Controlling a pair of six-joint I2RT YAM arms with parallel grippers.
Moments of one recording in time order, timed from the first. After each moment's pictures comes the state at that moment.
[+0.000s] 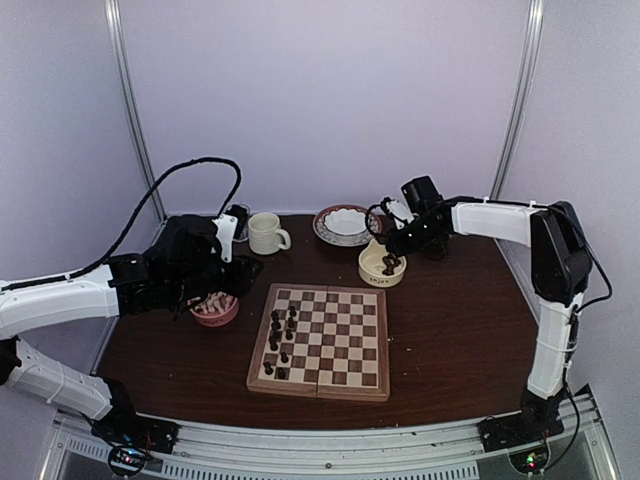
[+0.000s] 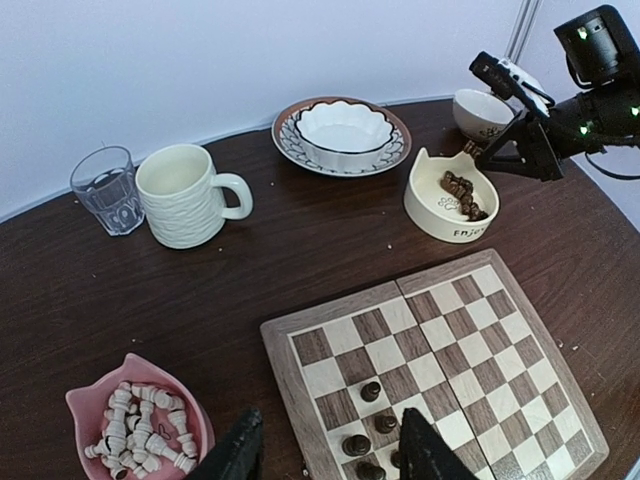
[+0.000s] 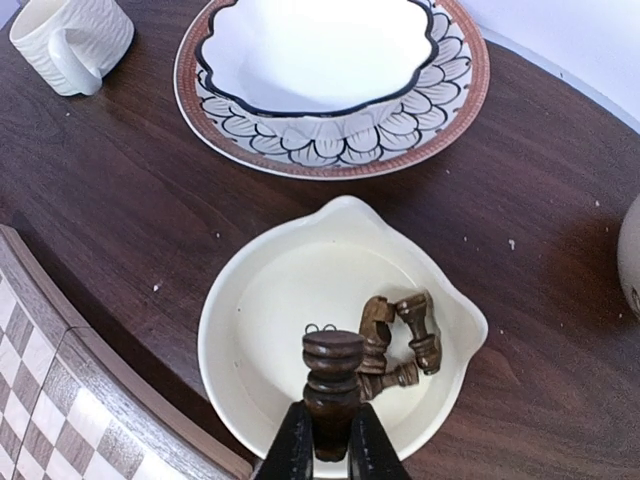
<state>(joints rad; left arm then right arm) -0.88 1.20 0.89 -0.19 -0.33 -0.28 0.44 2.00 1.56 -0.45 -0.08 0.01</state>
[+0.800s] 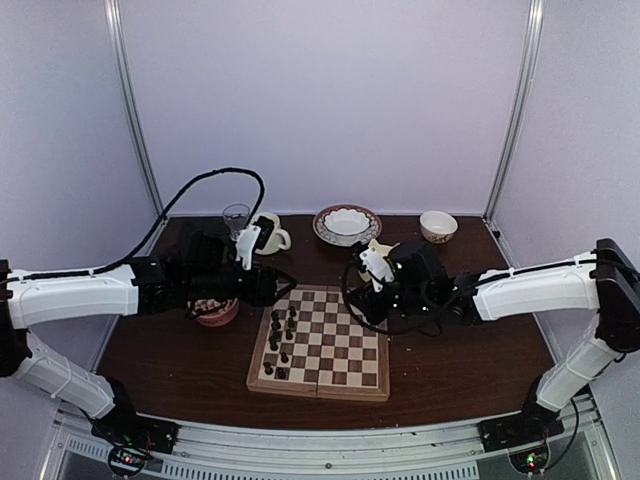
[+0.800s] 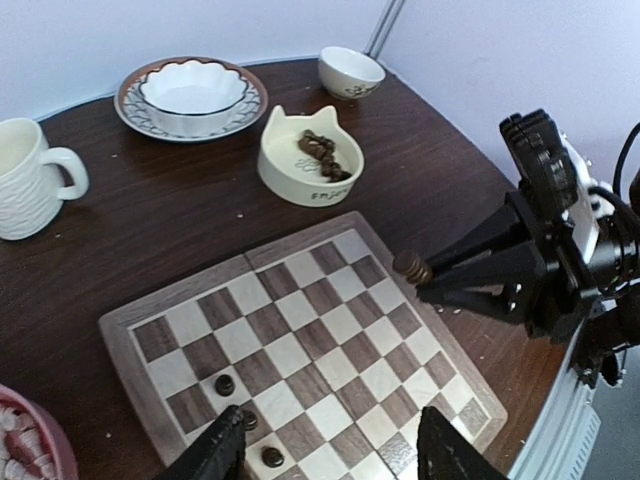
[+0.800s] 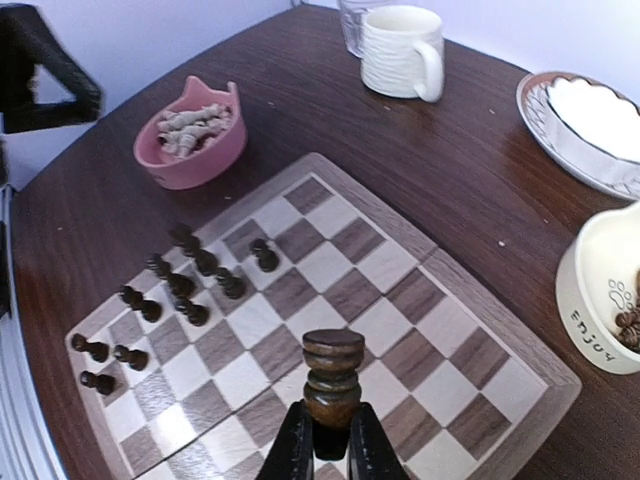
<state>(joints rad) -0.86 1.30 0.88 -0.06 0.05 -0.36 0.88 1.55 0.88 0.11 -0.02 0.18</state>
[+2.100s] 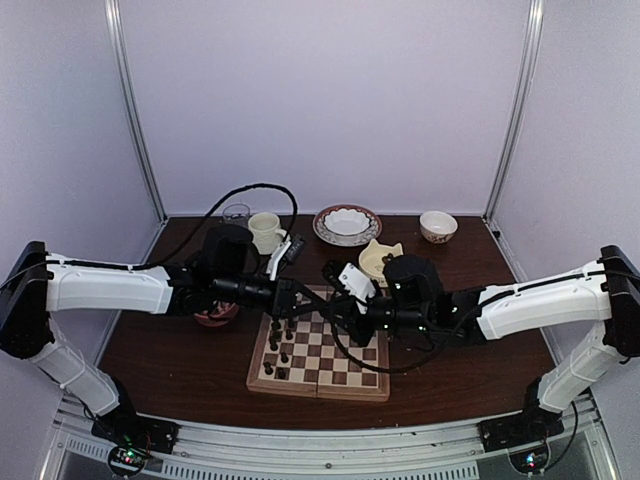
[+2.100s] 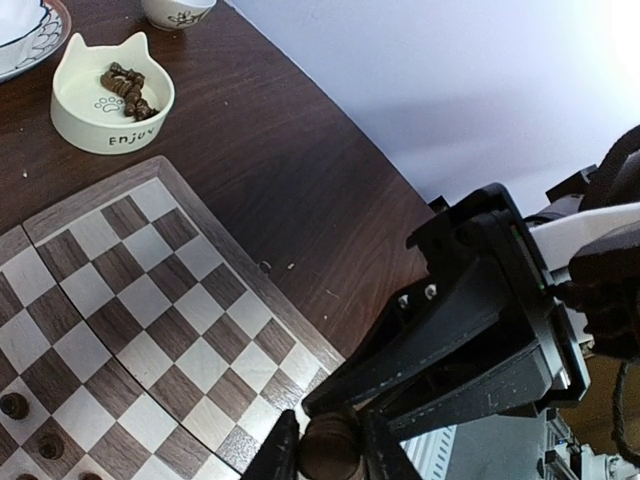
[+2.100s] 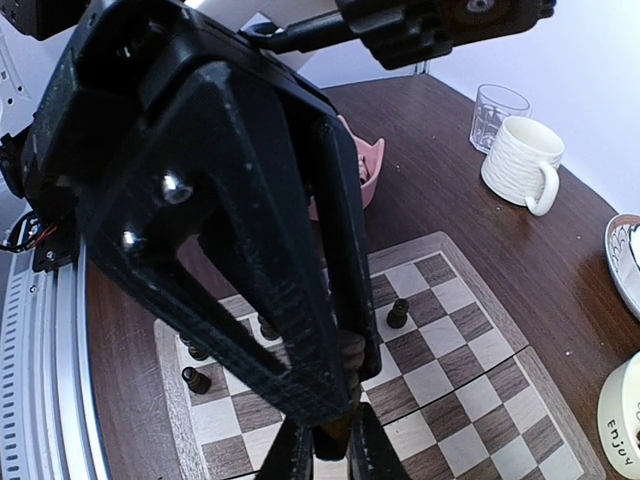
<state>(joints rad) -0.86 1.50 0.89 0.17 0.54 -0.51 1.06 1.49 0.83 0.27 -0.05 -0.01</state>
